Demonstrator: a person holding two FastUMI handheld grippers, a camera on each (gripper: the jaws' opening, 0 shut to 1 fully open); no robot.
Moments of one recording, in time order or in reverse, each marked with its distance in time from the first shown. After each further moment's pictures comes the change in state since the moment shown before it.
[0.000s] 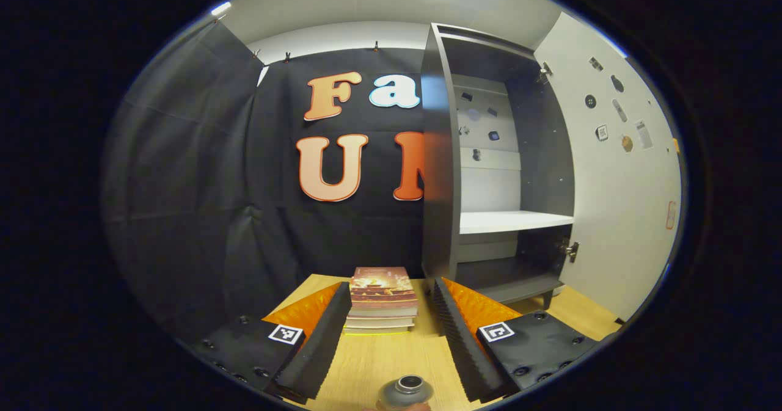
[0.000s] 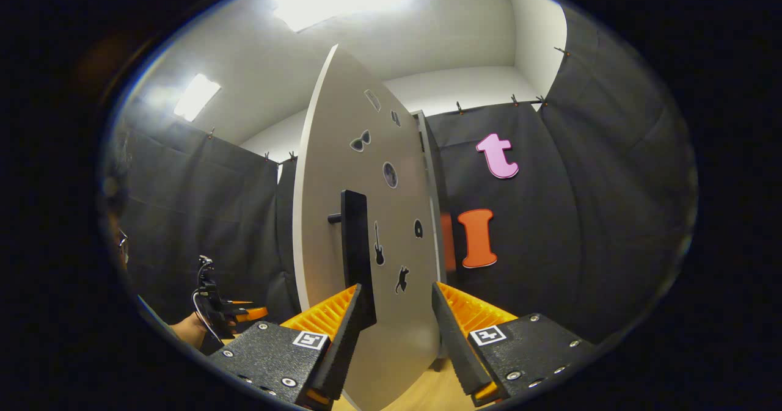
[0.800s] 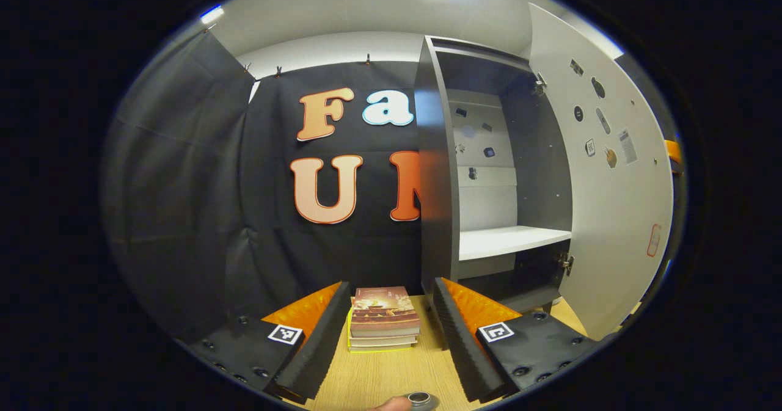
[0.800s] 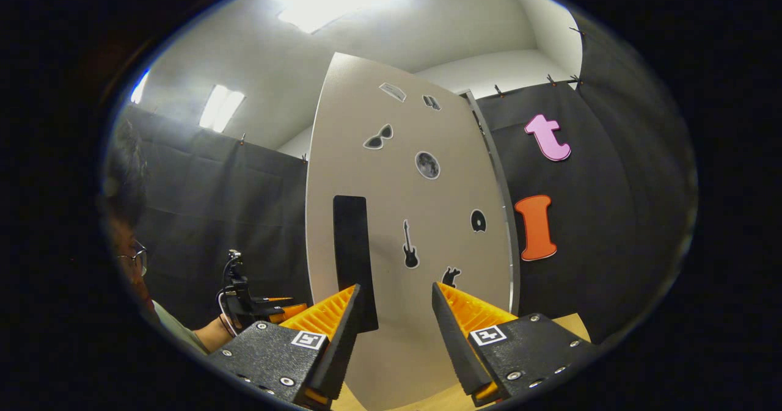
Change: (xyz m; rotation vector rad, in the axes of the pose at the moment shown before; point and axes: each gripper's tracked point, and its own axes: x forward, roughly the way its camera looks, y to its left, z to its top) left arm 0.009 0.013 0.045 0.081 -0.059 0.023; right arm 0.034 0.041 -0.015 0.047 0.031 0.193
